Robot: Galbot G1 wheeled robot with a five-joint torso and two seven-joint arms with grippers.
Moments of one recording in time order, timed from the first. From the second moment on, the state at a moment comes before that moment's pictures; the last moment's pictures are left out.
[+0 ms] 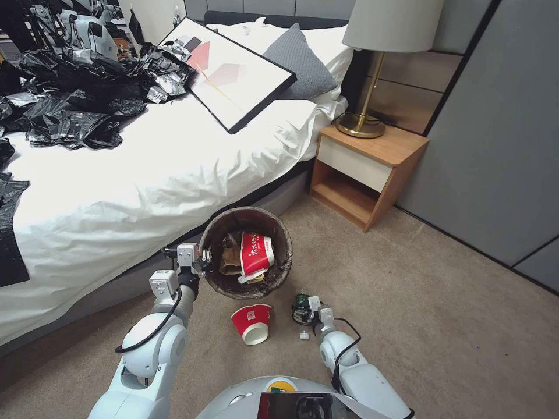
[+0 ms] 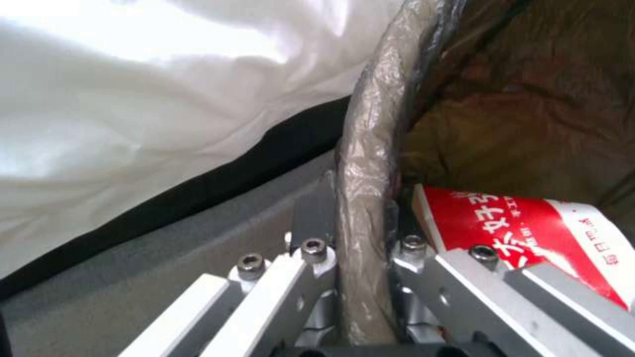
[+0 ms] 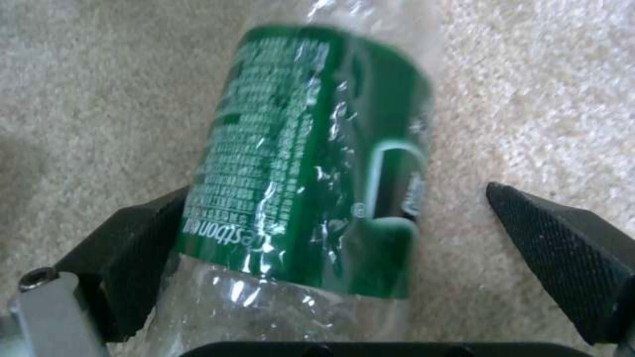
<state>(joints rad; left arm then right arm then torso) 1.51 -1.38 -0.50 -2.25 -0.30 0.48 -0.13 -1.21 1.40 0.18 1.25 0.23 -0.23 0.07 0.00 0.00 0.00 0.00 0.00</state>
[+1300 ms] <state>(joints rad) 1.50 -1.38 -0.49 -2.24 -0.30 0.48 -0.13 -1.21 1.40 0.22 1.29 0.19 -0.15 0.09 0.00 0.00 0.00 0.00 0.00</state>
